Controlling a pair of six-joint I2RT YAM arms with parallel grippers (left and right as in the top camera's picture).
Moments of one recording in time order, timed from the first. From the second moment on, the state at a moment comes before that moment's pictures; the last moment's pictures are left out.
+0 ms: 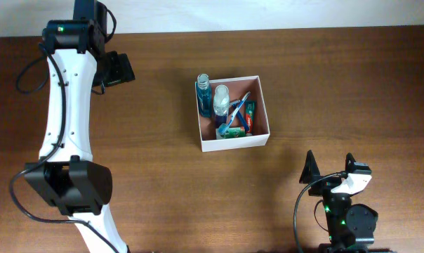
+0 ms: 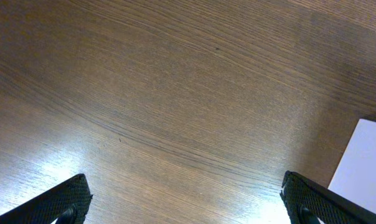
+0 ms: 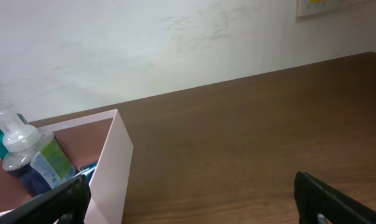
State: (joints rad) left arm -0.01 2.07 2.25 -1.49 -0.18 -0.34; right arm -0.04 0.01 0.01 -0.07 0.00 0.20
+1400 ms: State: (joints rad) left arm -0.09 1.20 1.22 -0.58 -0.18 -0.22; right arm -0.04 0.01 0.01 -0.07 0.00 0.20
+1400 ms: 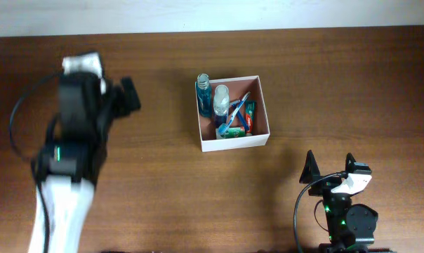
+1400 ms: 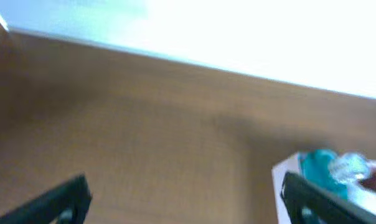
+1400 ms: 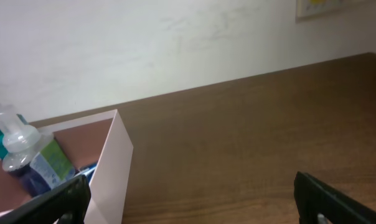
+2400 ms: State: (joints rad) left arm -0.09 0.39 0.11 0.45 -0.04 -0.10; right arm -0.04 0.01 0.01 -0.07 0.00 0.20
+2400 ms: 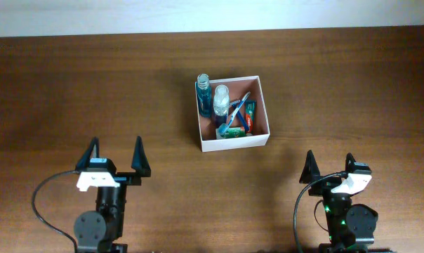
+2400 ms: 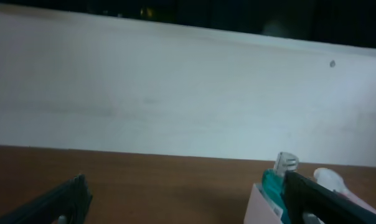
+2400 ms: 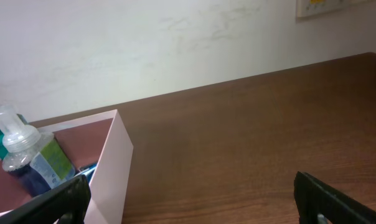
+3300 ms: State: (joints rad) left arm -0.04 0.02 0.01 0.00 -0.03 -0.07; right arm -0.04 0.01 0.01 -0.07 0.00 0.20
